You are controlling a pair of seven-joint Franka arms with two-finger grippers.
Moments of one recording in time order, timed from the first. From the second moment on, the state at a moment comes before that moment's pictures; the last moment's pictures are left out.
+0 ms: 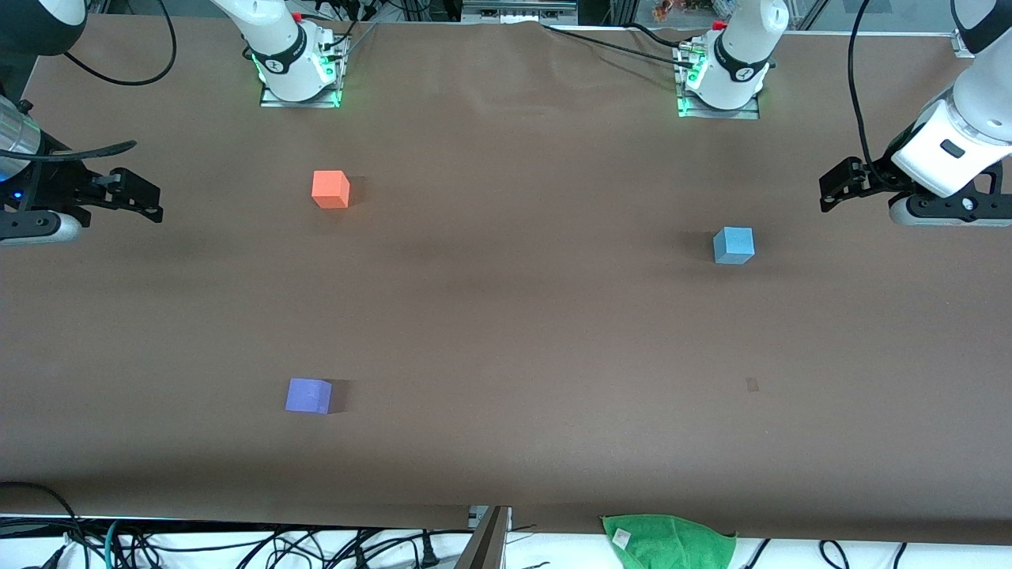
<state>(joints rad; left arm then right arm) 0.00 -0.03 -0.07 -1.72 0.02 1.66 -0.07 0.01 0.12 0.05 -1.49 -0.04 1.58 -0.03</state>
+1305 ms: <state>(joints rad) 0.00 -0.02 -0.07 -1.72 0.02 1.62 -0.07 0.01 0.12 0.05 -1.49 -0.04 1.58 -0.03</state>
